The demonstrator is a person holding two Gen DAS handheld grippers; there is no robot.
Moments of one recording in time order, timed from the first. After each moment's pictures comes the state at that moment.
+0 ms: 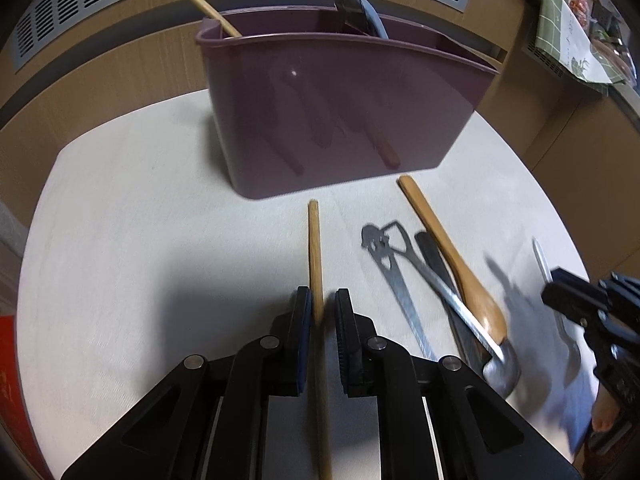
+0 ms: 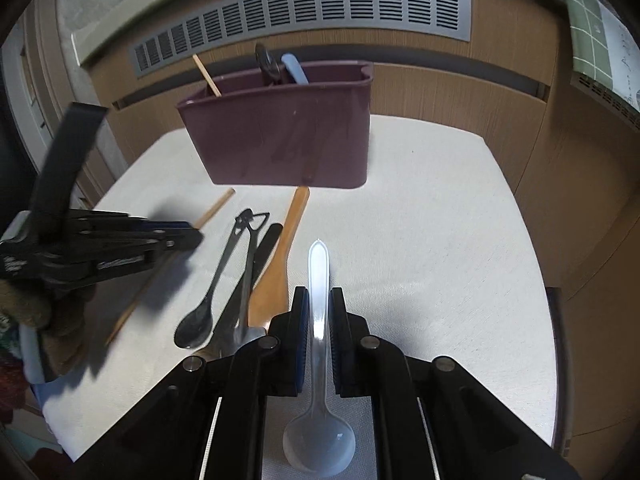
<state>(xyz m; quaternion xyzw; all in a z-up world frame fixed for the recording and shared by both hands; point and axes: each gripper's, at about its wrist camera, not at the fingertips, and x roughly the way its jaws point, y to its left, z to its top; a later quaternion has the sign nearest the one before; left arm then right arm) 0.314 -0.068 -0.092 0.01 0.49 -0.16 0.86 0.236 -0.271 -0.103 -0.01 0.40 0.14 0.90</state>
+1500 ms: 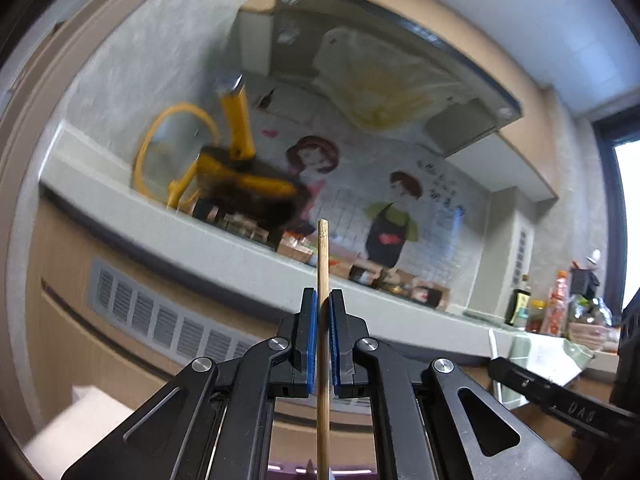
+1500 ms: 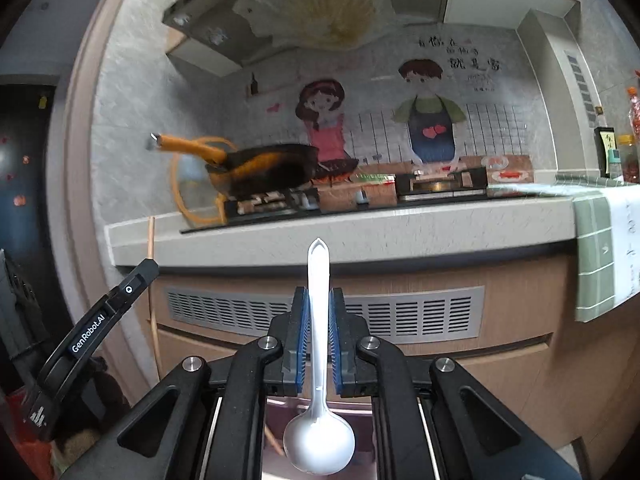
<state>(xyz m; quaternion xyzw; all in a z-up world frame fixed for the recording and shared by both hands) 0.312 -0.012 0.110 -0.20 -0.05 -0.08 0.98 0.303 -0.279 0.099 0.06 0.08 0.17 0.98</state>
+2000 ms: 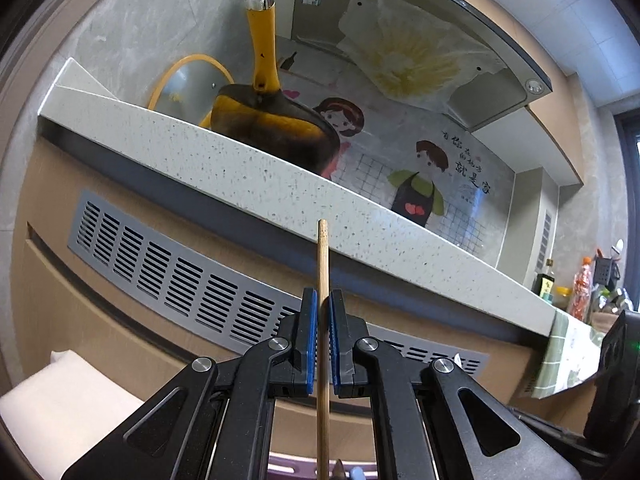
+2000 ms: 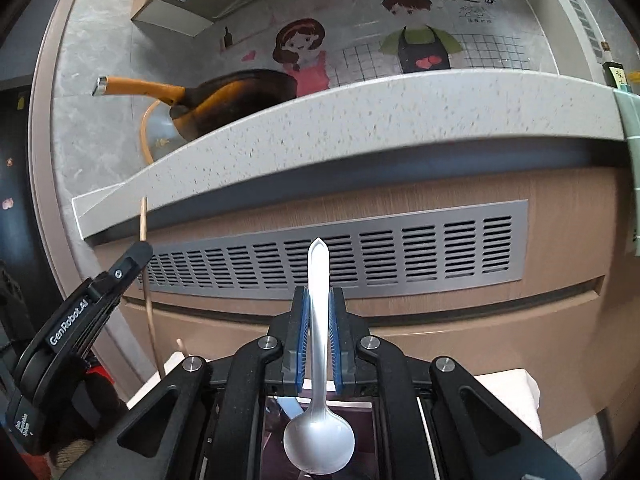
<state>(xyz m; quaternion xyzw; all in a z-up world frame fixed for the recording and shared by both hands) 0.376 -0.029 0.046 -0.21 -0.02 -0.06 0.98 0.390 -0.268 0.023 0.08 0.15 0.18 0.97</state>
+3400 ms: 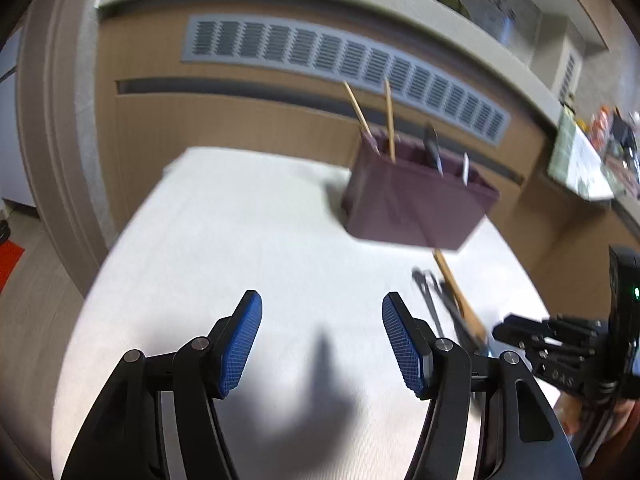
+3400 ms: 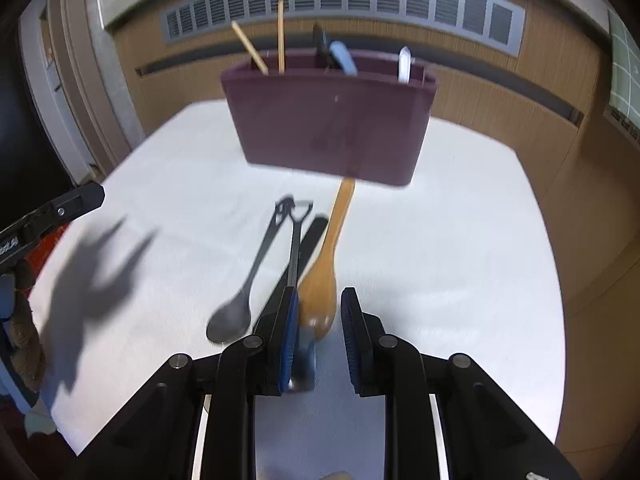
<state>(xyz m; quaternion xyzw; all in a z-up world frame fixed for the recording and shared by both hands) 0.200 0.025 -0.059 -0.11 0.35 -0.07 0.93 0.233 -0.236 -0.111 -0.06 0.43 0.16 0.89</state>
